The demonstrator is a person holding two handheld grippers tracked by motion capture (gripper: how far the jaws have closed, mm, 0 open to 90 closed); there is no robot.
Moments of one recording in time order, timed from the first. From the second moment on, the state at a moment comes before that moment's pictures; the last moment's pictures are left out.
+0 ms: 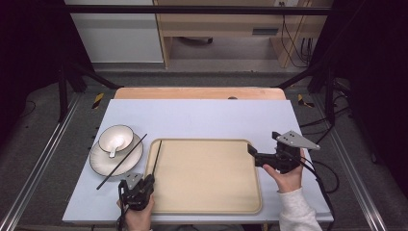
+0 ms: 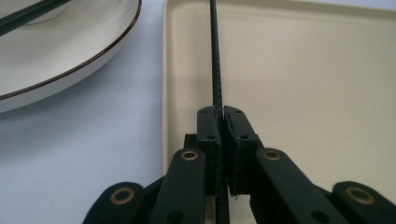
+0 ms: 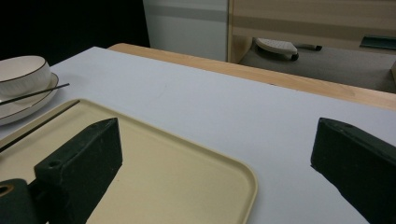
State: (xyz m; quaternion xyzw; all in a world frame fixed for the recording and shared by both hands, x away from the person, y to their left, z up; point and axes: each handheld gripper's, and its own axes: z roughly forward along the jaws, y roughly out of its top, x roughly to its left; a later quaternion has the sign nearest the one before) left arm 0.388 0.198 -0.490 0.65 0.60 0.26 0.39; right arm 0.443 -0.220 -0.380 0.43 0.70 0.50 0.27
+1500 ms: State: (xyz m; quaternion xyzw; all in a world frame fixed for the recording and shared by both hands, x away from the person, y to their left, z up) left arm 0.424 0.265 -0.407 0.82 0.29 0.31 0.38; right arm 0.438 -0.226 -0.374 0.44 0.69 0.51 0.28
